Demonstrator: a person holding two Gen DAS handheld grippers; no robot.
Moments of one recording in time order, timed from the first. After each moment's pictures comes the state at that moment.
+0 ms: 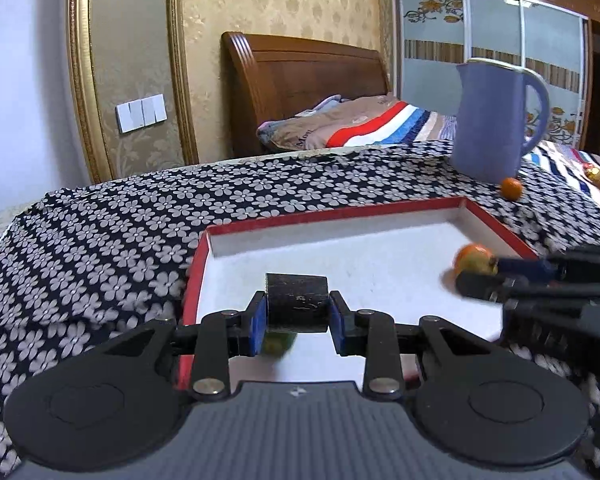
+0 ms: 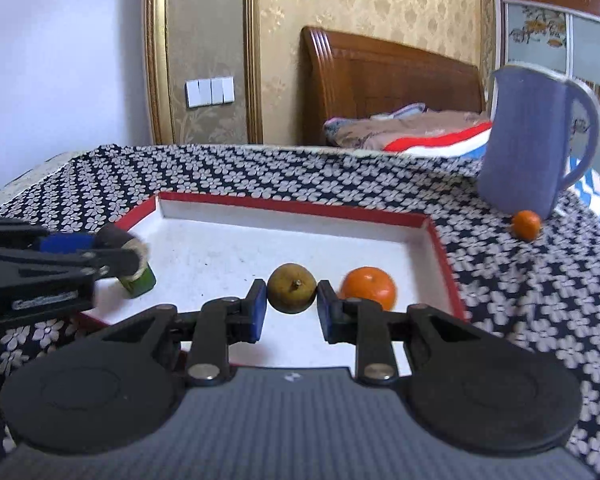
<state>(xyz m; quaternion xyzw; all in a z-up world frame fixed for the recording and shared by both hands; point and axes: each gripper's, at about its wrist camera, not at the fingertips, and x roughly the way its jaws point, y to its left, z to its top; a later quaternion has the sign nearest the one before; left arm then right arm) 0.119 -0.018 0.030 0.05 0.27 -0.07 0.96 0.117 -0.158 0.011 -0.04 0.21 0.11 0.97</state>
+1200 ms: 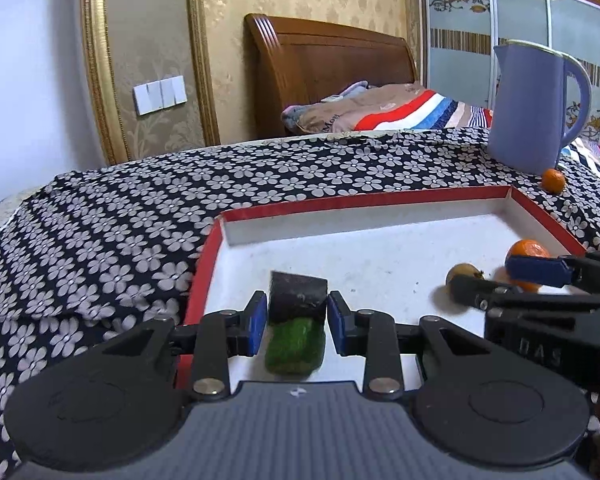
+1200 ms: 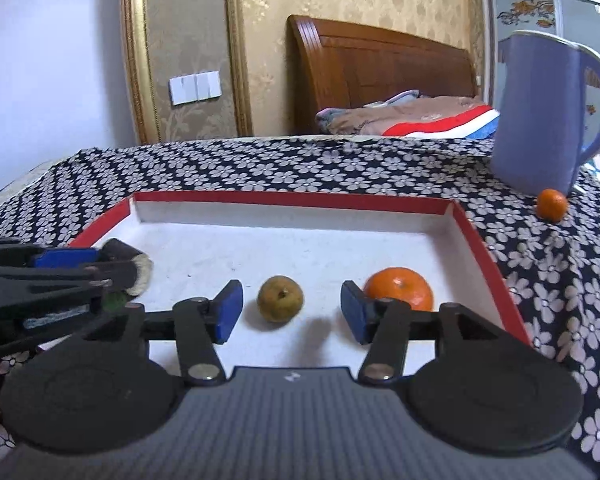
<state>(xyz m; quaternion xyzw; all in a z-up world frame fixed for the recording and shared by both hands) 0.141 -0.012 0.007 0.04 0.29 -0.03 0.96 0.157 -0.149 -0.015 -0.01 0.21 0.09 0.97</state>
